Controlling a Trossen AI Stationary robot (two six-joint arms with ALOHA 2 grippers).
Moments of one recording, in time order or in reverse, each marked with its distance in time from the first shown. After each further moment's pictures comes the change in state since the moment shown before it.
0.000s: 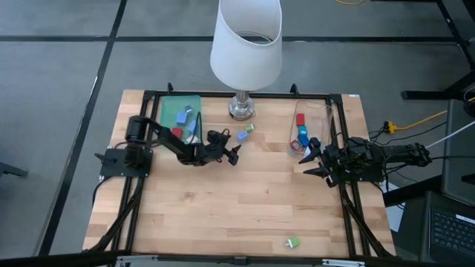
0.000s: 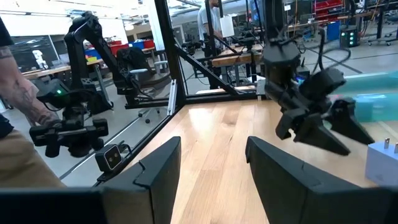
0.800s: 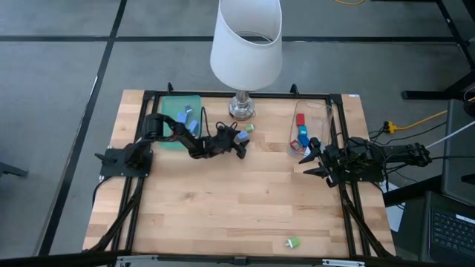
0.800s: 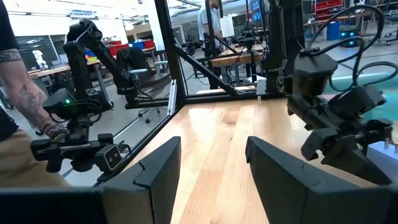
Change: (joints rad) left arm 0.132 0.192 0.138 0.131 0.184 0.051; right arm 0.000 0.000 0.000 0.000 0.000 0.000
